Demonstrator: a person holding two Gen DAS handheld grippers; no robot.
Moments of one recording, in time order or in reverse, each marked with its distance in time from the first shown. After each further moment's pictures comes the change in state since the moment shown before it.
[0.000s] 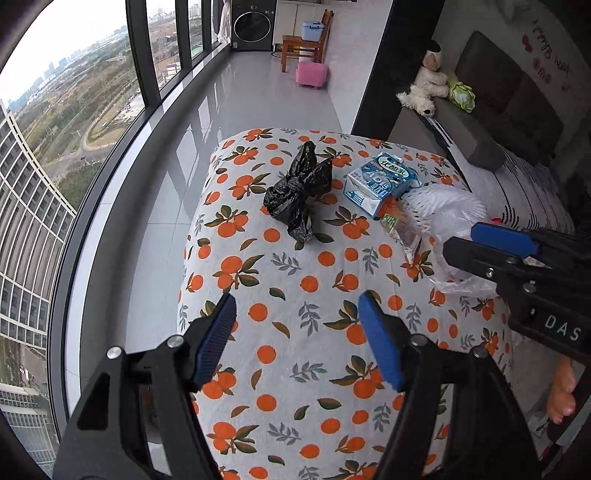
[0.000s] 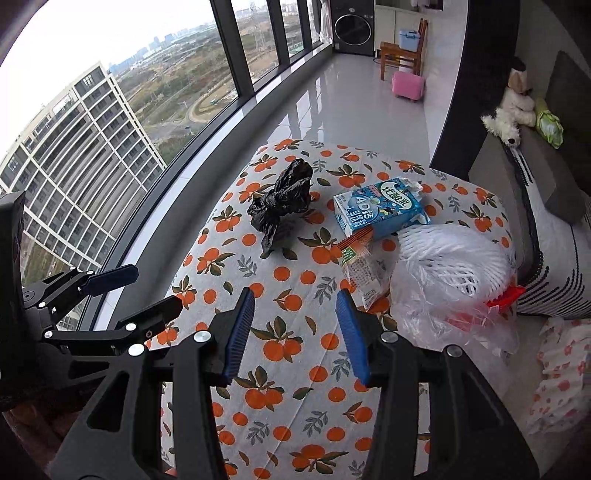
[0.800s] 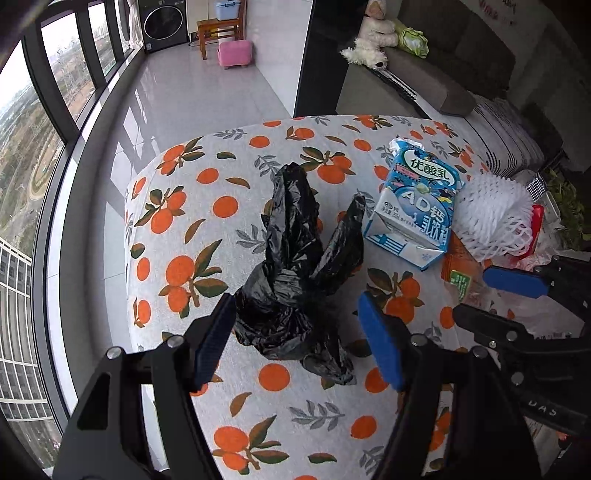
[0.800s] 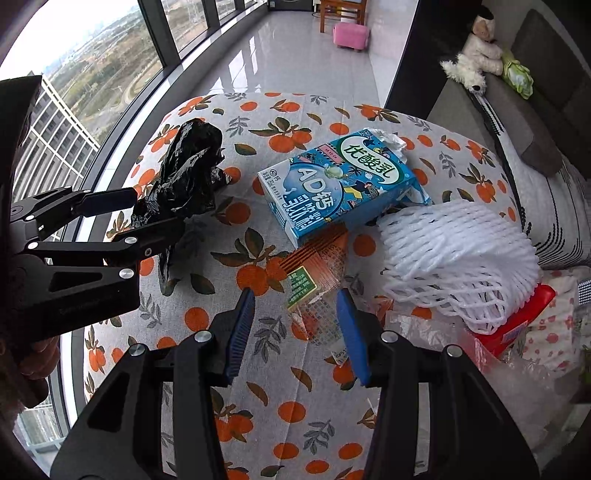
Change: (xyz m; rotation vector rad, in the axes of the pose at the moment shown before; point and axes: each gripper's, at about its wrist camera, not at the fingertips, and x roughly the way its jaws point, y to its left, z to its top) left arm 0.164 0.011 0.102 0.287 0.114 -0.162; right arm 0.118 -0.035 0.032 0.151 0.165 -0.202
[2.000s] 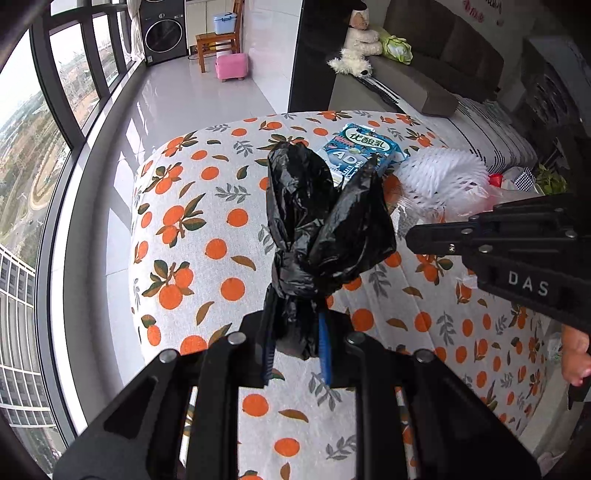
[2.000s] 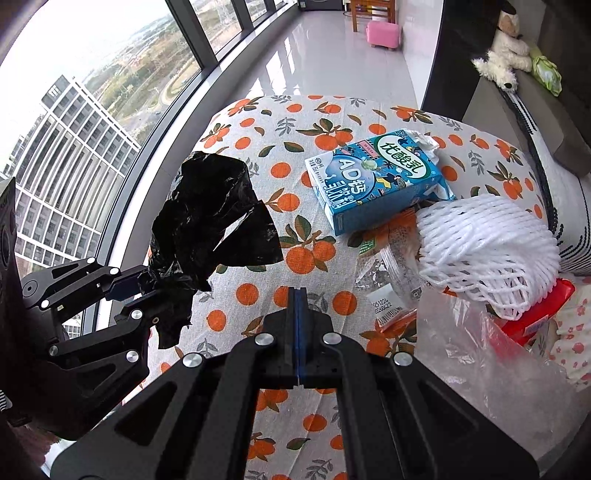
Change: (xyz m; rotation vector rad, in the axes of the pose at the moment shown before) left arm -0.056 -0.043 -0.066 -0.007 -0.063 0.021; right arm -0.028 0.001 -0.015 -0.034 0.001 0.182
